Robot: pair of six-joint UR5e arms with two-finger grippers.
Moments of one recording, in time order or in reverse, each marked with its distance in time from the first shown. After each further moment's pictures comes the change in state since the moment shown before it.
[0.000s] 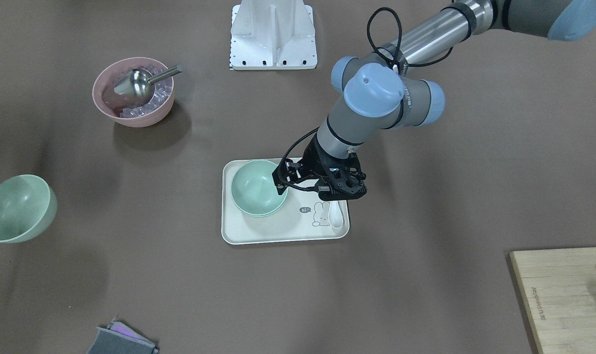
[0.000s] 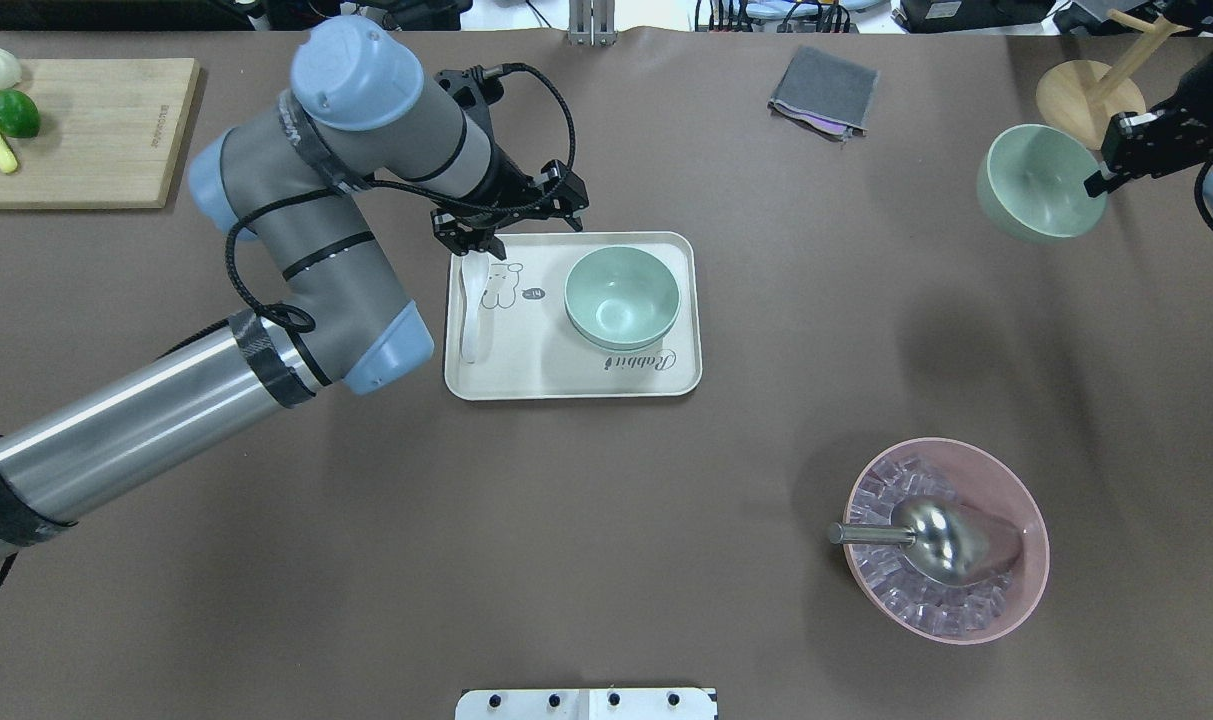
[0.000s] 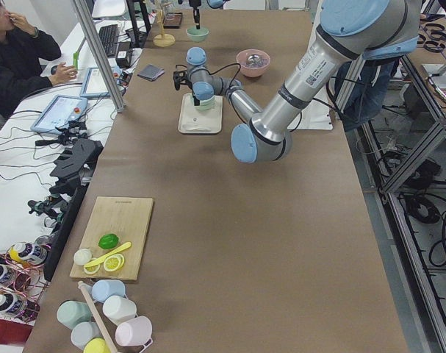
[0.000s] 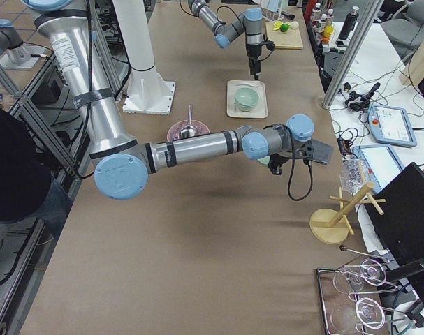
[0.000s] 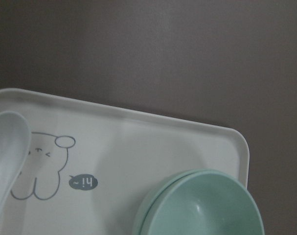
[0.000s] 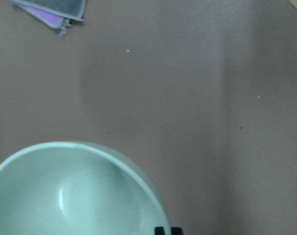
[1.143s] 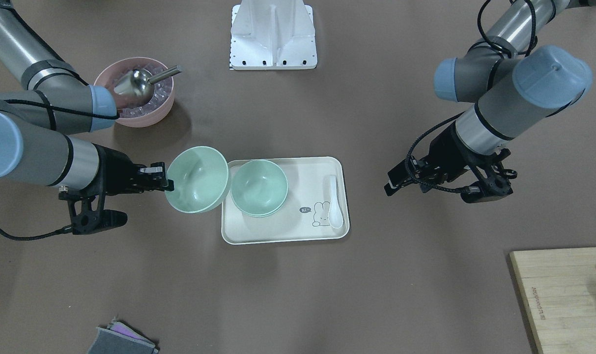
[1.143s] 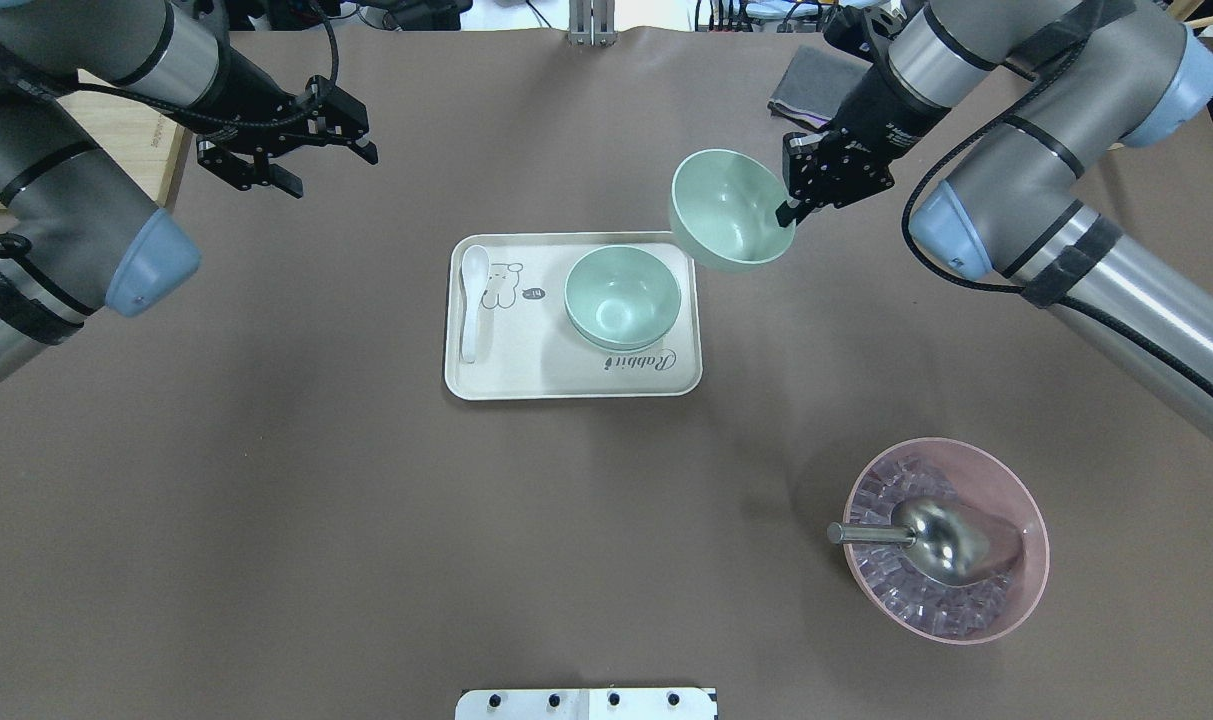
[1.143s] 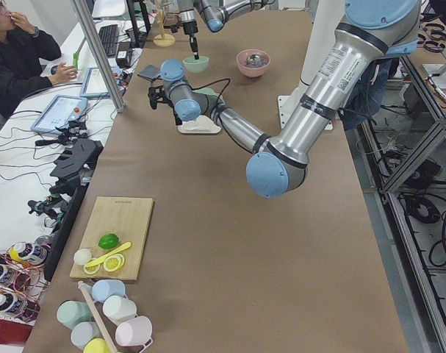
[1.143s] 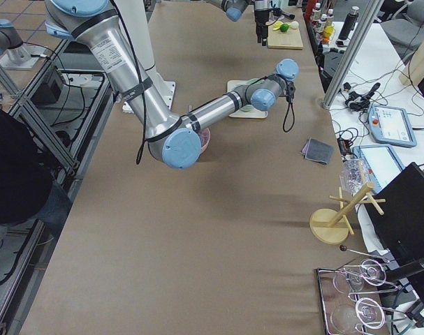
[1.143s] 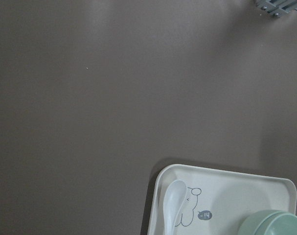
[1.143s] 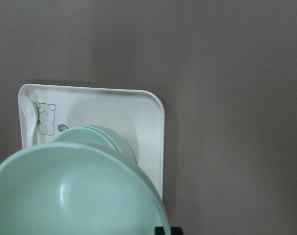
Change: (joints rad) left arm -0.224 0.242 -0.186 0.035 -0.182 0.149; right arm -0.310 0.268 -0.032 0.249 0.036 0.488
